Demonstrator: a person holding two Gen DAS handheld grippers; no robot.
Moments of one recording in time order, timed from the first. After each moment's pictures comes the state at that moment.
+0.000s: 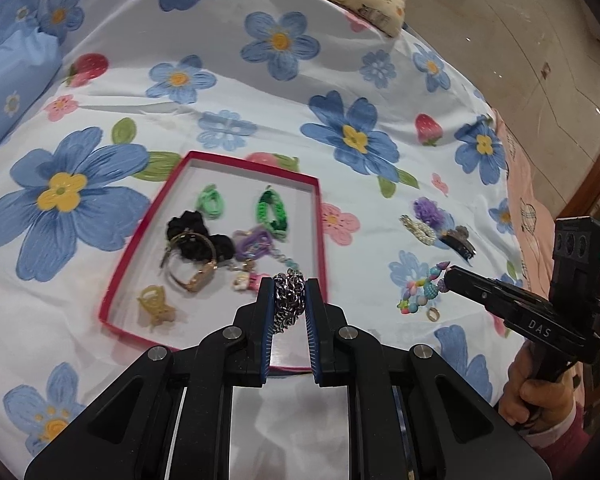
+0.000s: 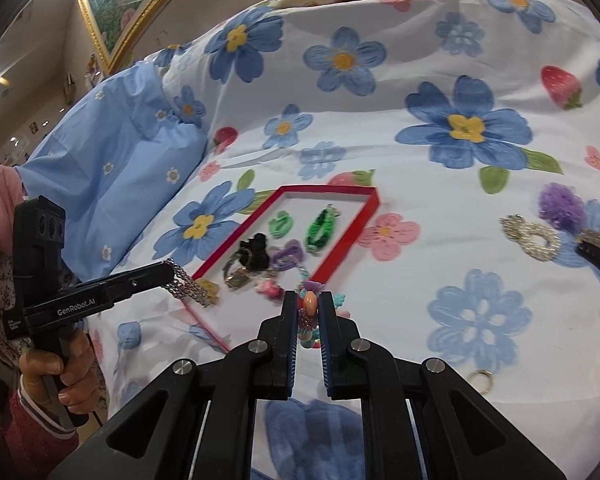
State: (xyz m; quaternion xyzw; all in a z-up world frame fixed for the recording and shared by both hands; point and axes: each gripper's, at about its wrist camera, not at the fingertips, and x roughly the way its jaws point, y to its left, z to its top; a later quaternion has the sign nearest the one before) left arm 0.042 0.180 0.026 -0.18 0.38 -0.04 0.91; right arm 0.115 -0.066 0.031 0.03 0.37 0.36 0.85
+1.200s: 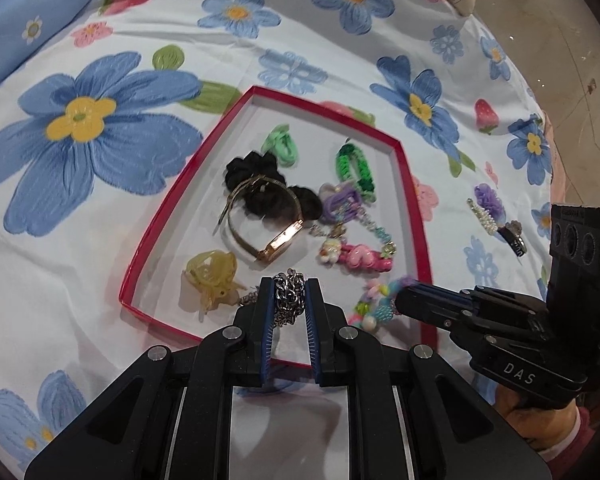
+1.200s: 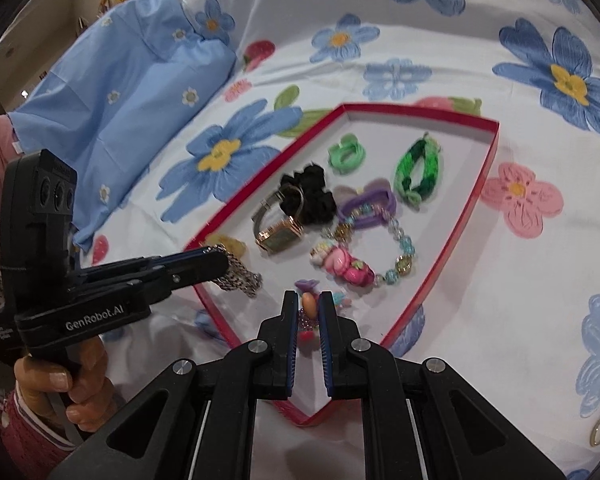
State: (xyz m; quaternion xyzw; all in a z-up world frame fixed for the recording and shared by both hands) left arm 0.071 0.227 -0.058 -0.22 0.44 0.00 0.87; right arm 0.137 0.057 -0.047 -0.04 0.46 0.41 0.79
